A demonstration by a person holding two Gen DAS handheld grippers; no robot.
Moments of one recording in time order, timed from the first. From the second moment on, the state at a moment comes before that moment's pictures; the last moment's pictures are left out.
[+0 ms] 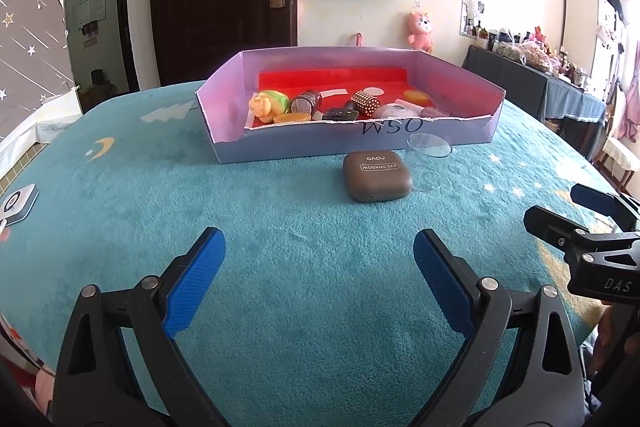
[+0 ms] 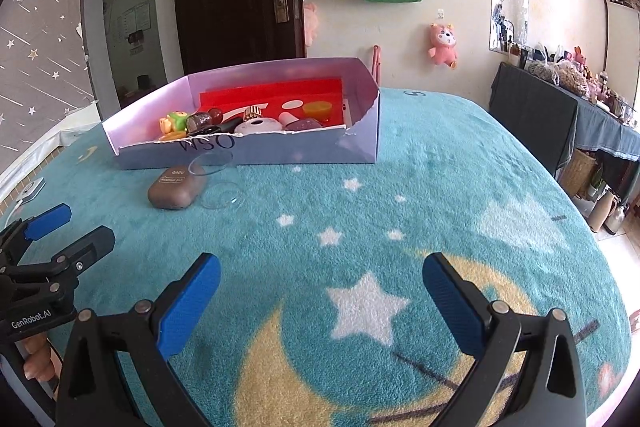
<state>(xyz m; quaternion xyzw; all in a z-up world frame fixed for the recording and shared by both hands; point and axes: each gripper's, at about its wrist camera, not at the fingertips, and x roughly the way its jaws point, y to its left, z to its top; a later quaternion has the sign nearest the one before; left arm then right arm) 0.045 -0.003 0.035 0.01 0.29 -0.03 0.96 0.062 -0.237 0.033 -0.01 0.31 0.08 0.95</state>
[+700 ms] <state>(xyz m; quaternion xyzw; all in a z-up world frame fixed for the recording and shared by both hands) 0.088 -0.016 0.052 0.00 0.33 -0.06 0.94 0.082 -0.247 0.051 -0.01 0.32 0.08 0.95</state>
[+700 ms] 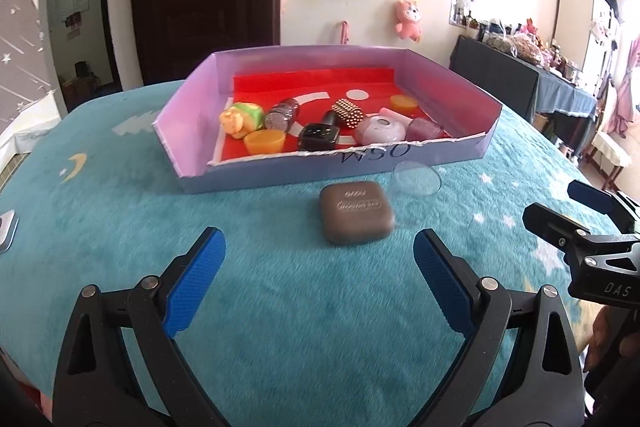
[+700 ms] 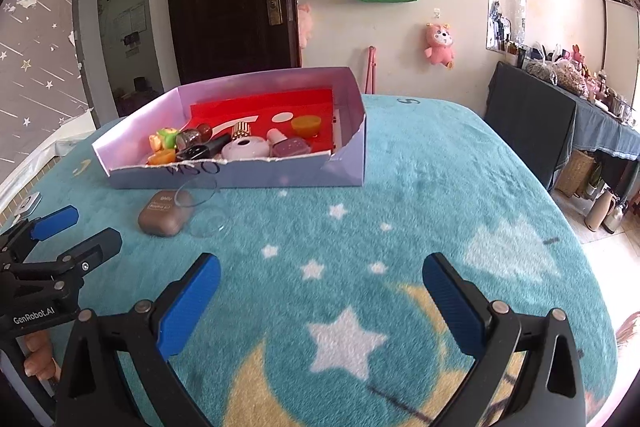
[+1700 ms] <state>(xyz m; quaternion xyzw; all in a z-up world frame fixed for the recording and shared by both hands) 0.142 -0.008 0.036 0.07 0.41 -0.08 0.90 0.144 -0.229 0.054 0.00 0.37 0.16 0.92</state>
